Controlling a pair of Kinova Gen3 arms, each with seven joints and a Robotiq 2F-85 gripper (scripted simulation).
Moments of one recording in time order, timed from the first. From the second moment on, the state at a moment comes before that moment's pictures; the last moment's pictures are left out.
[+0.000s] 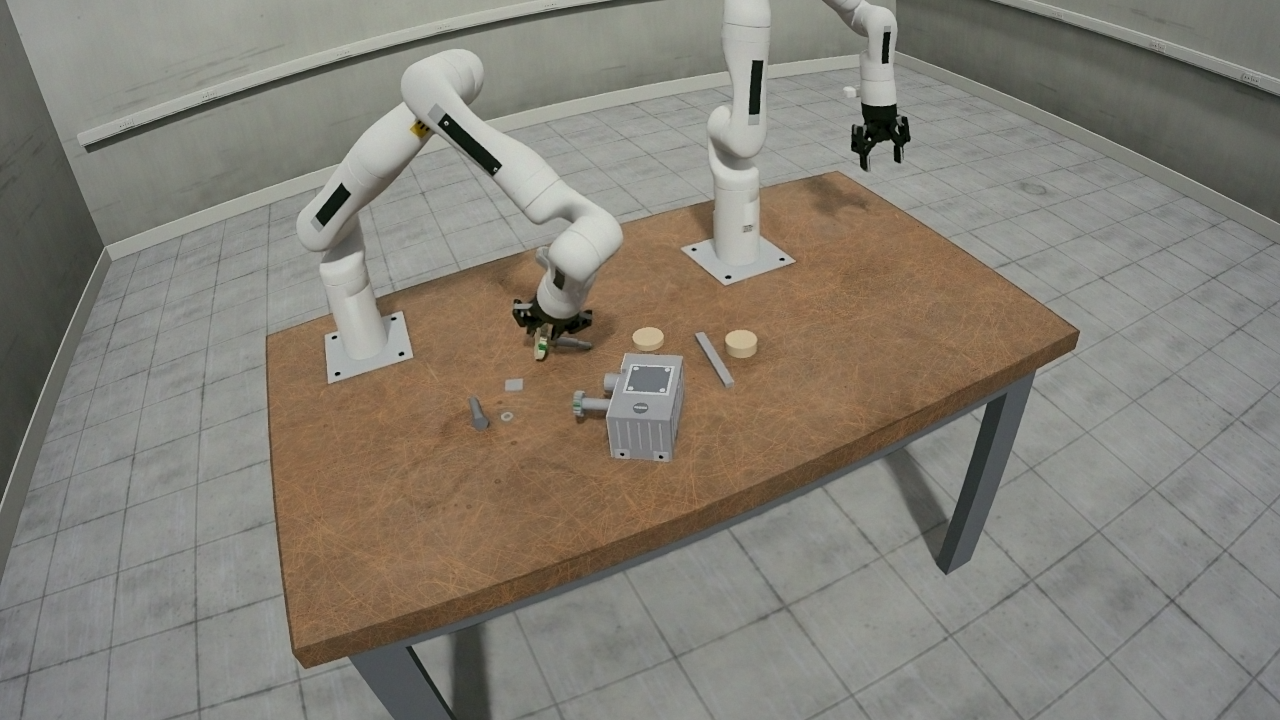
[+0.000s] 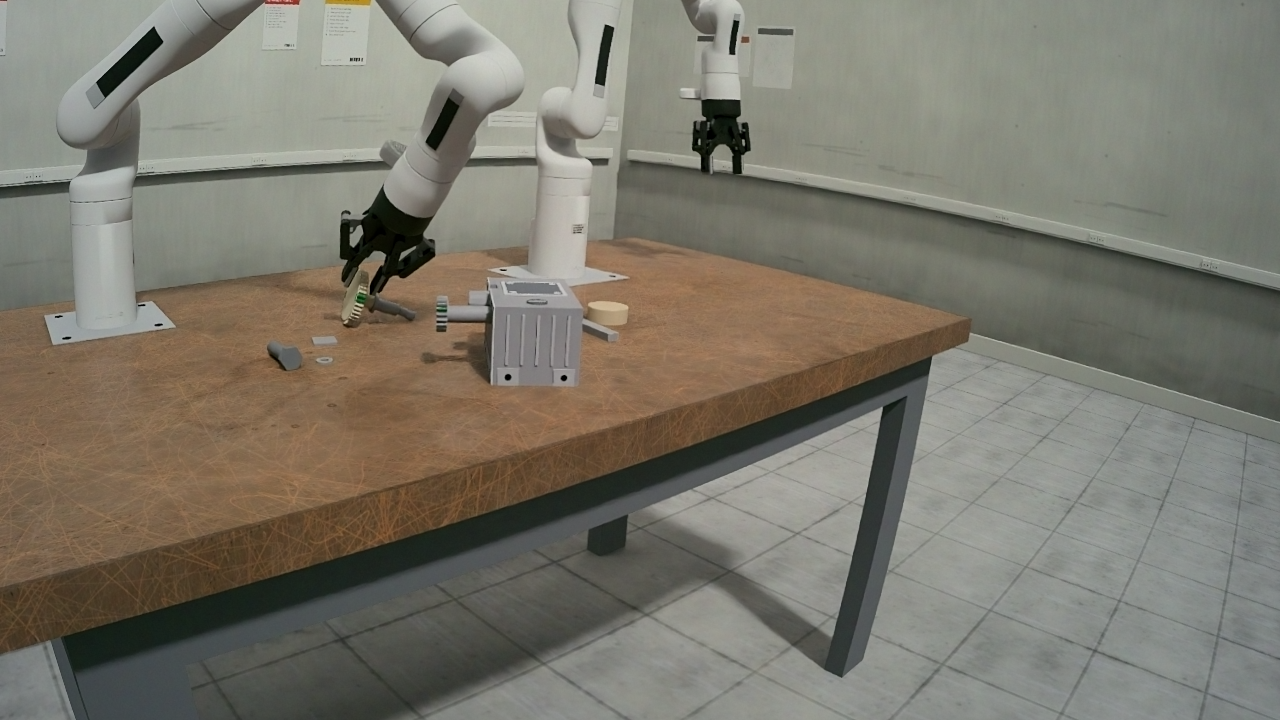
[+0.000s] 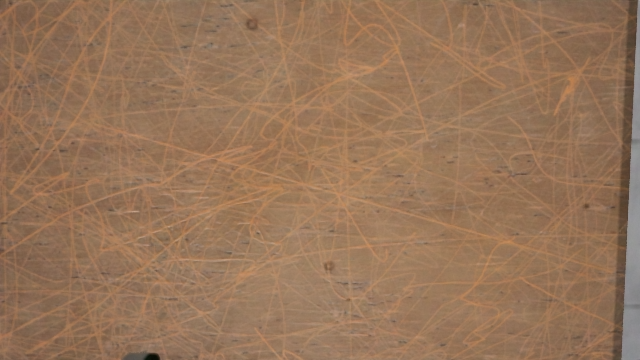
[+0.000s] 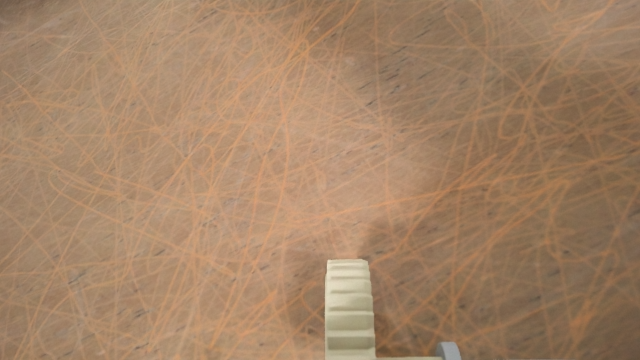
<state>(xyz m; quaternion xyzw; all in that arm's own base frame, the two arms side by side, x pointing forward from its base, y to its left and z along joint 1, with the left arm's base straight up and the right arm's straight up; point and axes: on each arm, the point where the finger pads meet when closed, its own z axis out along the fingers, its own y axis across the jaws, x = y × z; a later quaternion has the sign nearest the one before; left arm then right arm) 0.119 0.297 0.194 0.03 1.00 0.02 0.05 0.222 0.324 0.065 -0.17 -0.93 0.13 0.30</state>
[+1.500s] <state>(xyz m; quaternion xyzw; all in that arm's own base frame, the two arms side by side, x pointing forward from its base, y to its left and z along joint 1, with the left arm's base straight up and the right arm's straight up) 0.119 0.297 0.194 0.03 1.00 0.02 0.05 0.222 0.324 0.065 -0.17 -0.93 0.13 0.30</state>
